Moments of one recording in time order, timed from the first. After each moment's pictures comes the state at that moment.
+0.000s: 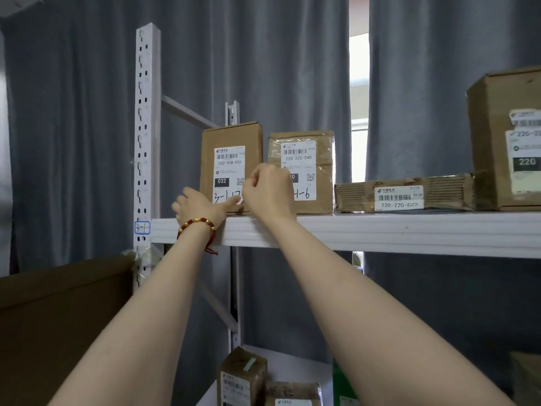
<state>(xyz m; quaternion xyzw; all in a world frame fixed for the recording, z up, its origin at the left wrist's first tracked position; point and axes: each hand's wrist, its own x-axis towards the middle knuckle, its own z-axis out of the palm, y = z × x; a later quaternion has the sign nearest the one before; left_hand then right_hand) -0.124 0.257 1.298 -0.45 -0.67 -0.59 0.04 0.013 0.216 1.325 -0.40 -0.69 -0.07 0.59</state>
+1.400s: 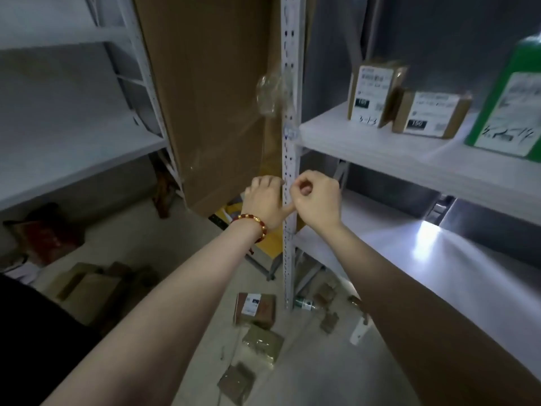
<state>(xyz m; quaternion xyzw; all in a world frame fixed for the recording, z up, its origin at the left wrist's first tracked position) -0.179 0.000 0.791 -0.59 -0.78 -0.21 -0.01 -0.056 0.044 0.801 -0.40 -0.78 0.20 0.44</state>
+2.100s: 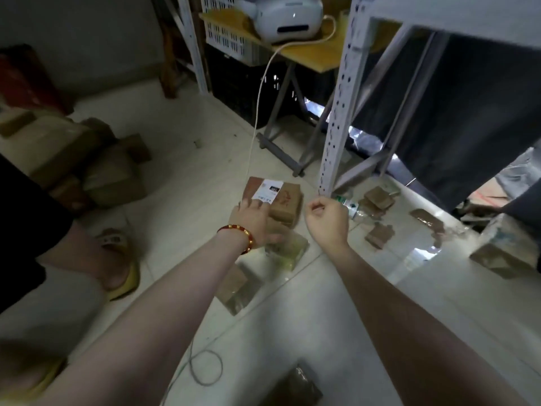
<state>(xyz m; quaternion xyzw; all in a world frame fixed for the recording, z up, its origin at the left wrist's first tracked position) -0.216 -0.081 0.123 -0.52 -0.84 0.02 -0.14 -0.069 0.004 0.129 -0.48 -0.75 0.35 0.29</state>
